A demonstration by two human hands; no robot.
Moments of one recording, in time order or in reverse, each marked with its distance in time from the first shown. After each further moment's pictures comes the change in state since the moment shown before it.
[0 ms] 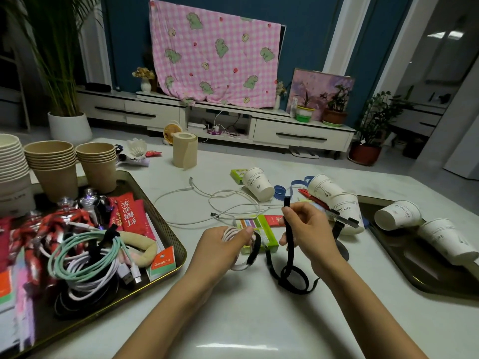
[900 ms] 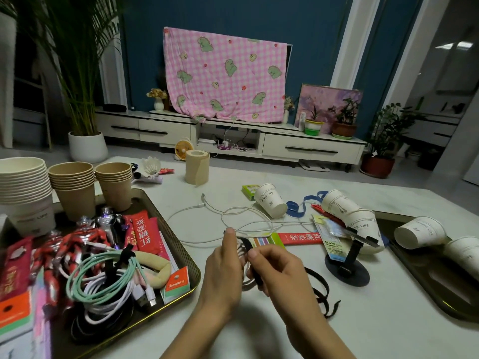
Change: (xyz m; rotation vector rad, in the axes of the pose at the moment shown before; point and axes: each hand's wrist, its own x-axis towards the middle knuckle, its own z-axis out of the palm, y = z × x) left_hand 0.001 -0.002 -0.003 -0.061 0.177 0.000; right_hand -0.067 -0.028 0.057 0.240 -0.226 -0.027
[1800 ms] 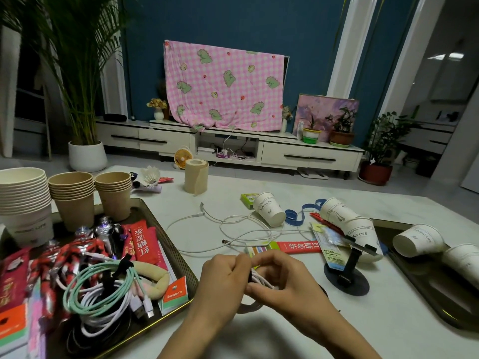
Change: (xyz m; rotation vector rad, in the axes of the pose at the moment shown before) left_hand -0.010 0.013 -0.009 0.172 -0.146 0.156; right_hand 0.007 -0.004 -0.025 -0.275 -0.246 -0.014
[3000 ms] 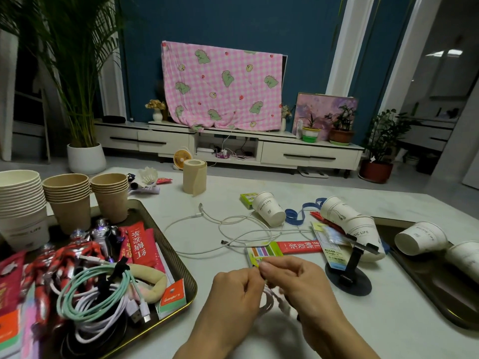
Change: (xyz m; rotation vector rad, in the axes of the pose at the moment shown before) left_hand -0.006 -0.024 0.013 0.231 -0.036 0.217; right_hand 0.004 0.007 -0.003 0.395 0.340 0.279
